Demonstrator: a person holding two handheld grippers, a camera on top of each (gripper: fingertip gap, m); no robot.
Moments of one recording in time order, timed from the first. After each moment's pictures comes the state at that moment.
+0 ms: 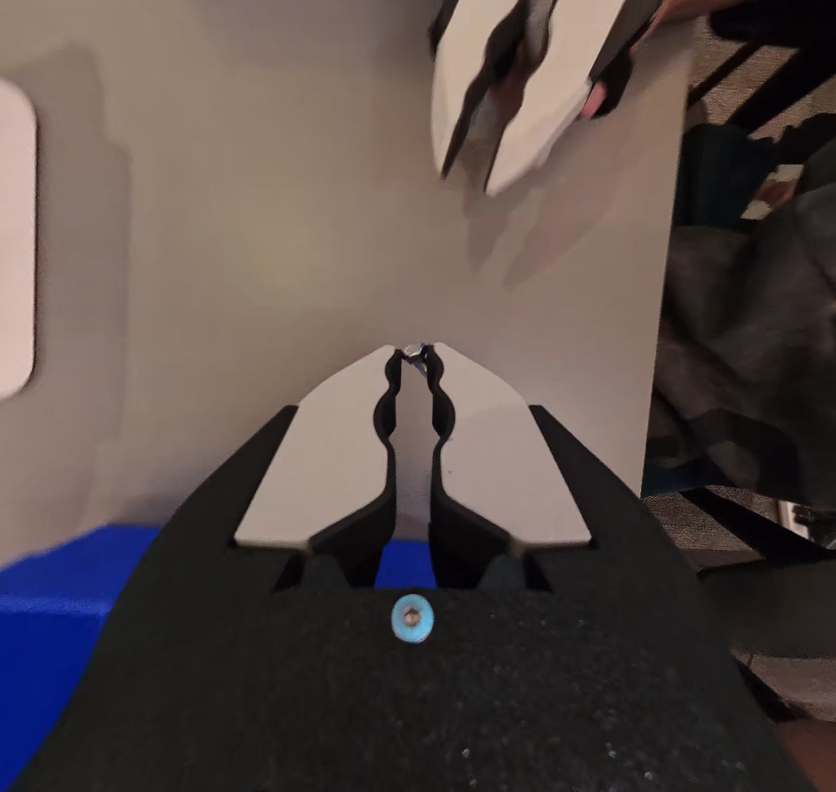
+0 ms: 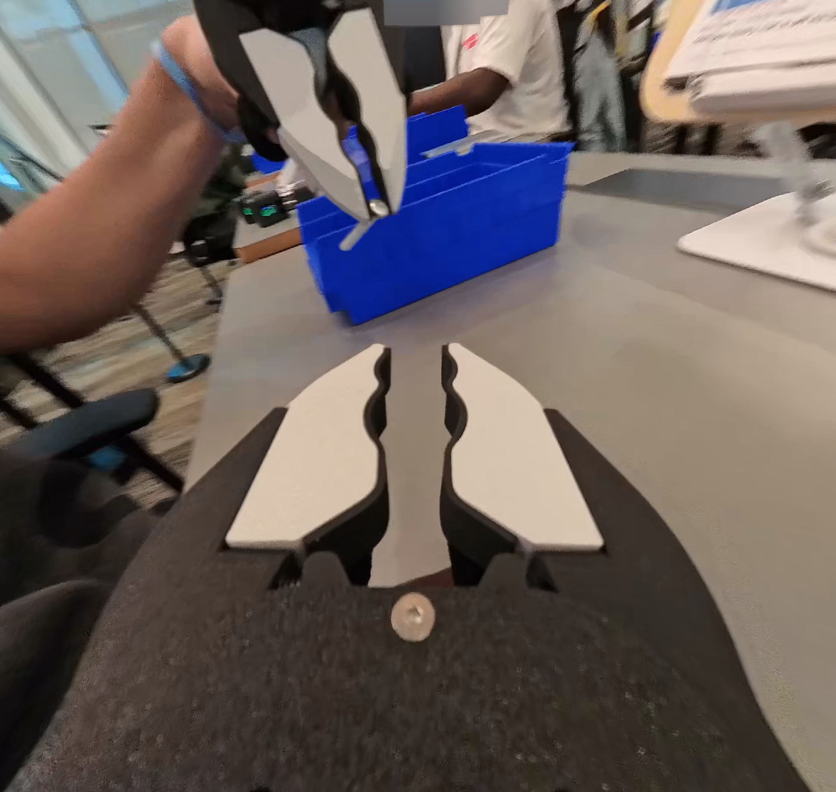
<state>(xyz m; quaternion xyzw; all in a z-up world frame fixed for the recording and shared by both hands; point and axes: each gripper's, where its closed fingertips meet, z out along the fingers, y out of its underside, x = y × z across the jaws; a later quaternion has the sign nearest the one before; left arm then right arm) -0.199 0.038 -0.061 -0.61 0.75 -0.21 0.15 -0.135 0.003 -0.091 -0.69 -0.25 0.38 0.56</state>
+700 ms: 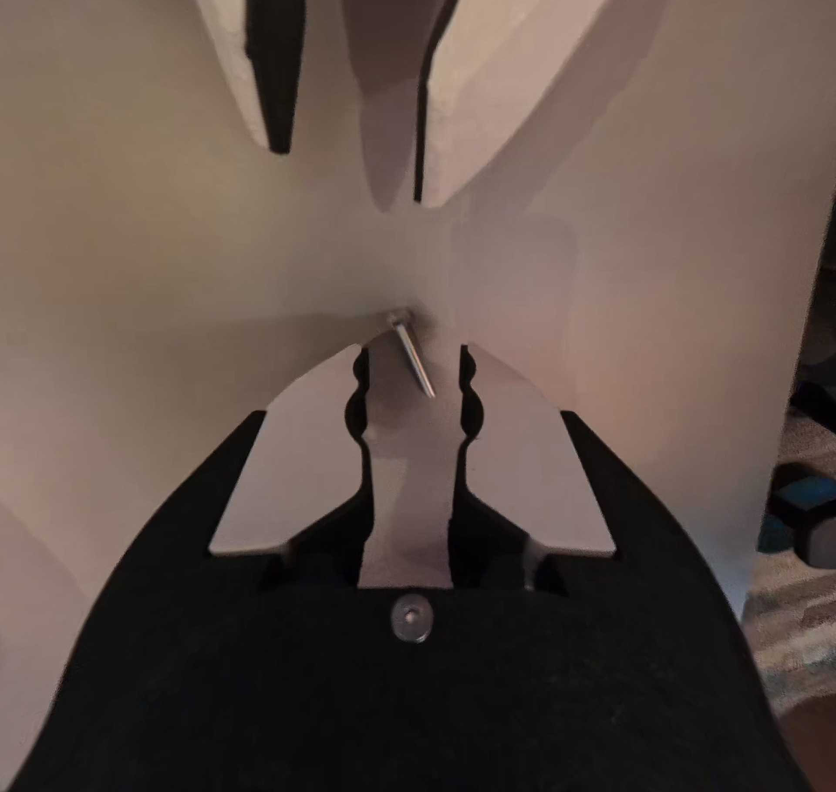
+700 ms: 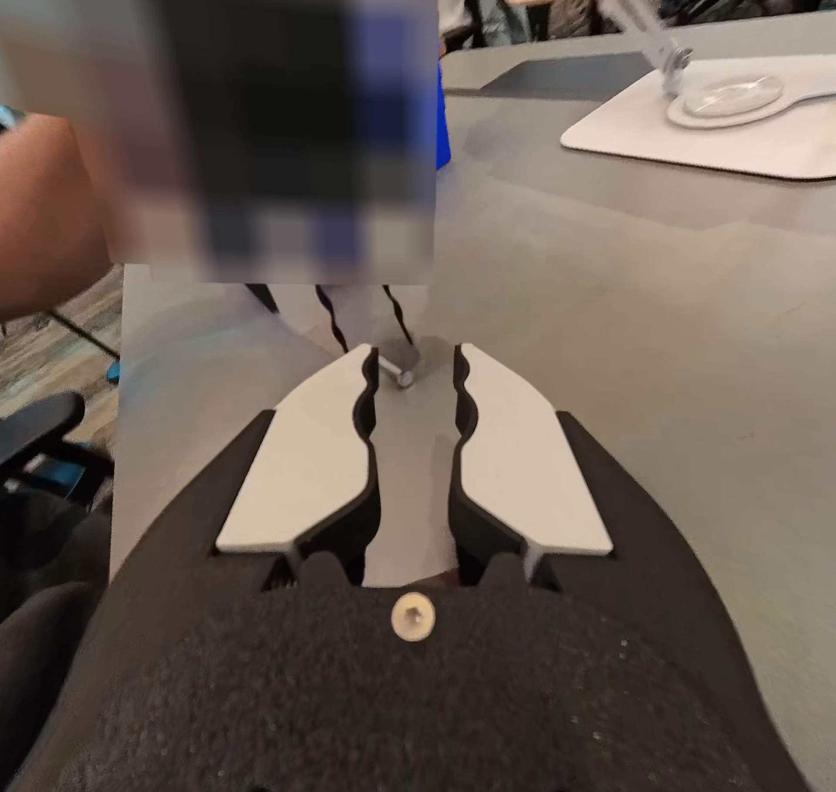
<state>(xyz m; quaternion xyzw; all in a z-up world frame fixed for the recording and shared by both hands) -0.136 0.031 -0.171 -0.51 0.85 -0.11 -0.01 -0.080 0.026 -0.124 -0.78 -0.19 0.32 0.50</state>
